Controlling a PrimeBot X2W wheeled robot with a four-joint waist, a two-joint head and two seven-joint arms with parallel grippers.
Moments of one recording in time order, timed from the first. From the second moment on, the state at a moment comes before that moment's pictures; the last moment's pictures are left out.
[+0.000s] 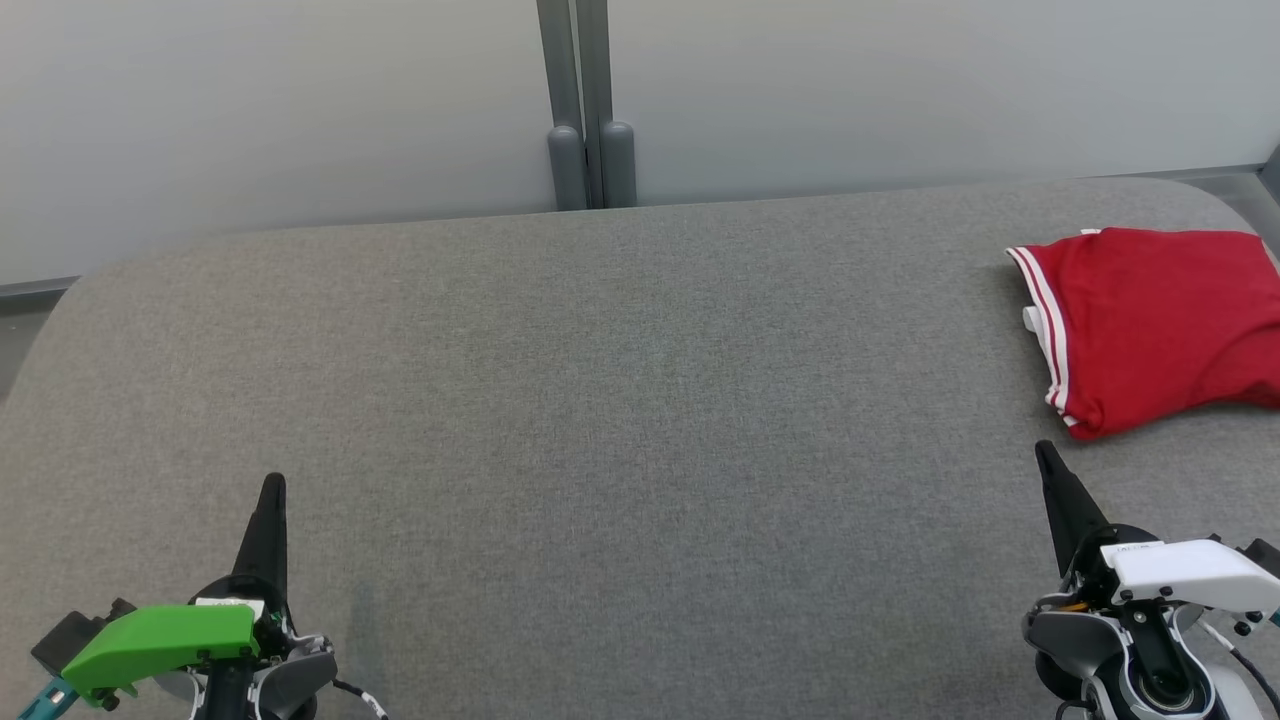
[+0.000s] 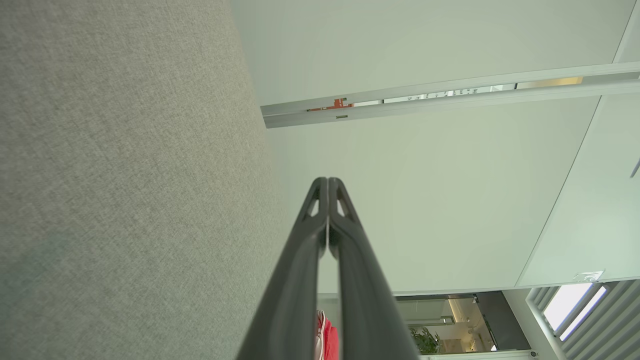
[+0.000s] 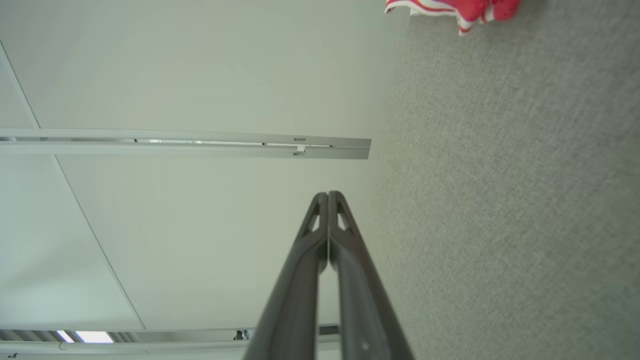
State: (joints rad) left arm -0.08 0.05 0.09 0.25 -1.54 -0.12 0.09; right arm -0.09 -0.05 -0.12 0.24 1.52 0.13 0.09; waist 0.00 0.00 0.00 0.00
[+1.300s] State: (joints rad) left arm -0.10 0.05 0.11 0.25 -1.62 -0.13 0.11; right arm -0.11 -0.05 -0.11 0.24 1.61 0.13 0.11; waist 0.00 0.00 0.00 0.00
